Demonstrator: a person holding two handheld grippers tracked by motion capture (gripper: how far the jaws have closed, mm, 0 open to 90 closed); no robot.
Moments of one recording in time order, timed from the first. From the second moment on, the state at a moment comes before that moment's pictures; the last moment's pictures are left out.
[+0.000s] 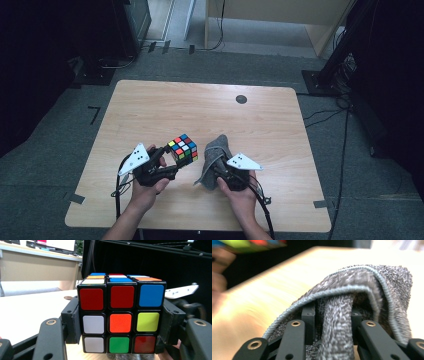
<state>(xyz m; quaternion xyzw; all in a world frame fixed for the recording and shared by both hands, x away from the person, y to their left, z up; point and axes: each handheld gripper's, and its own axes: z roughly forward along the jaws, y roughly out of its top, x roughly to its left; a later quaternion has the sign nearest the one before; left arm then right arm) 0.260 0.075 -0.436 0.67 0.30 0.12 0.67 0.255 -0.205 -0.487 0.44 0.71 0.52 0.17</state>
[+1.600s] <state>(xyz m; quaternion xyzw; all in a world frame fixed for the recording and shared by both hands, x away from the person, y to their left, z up) 0.255 0.038 -0.439 0.67 0.33 0.08 0.66 0.225 -0.160 -0.462 0.36 0.65 0.63 0.22</state>
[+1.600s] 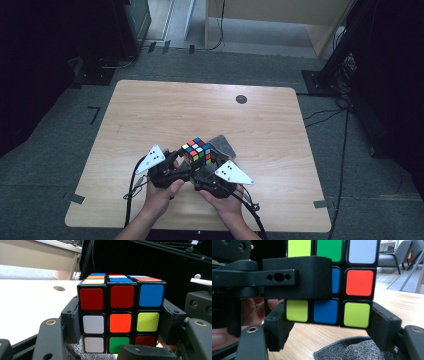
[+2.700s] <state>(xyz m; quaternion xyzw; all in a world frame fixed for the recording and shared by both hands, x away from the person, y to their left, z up) 0.266 0.066 -0.438 0.73 0.25 0.16 0.61 0.242 -0.222 -0.446 0.36 0.70 0.58 0.22</state>
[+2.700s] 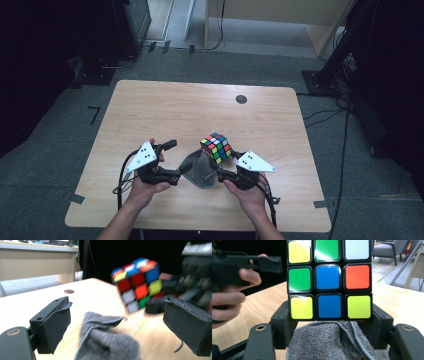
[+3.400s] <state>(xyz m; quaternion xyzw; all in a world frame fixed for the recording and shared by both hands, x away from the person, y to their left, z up) 0.249 0.038 -0.461 0.78 0.13 0.32 0.52 0.236 -0.202 -0.435 0.35 0.73 0.58 0.10</state>
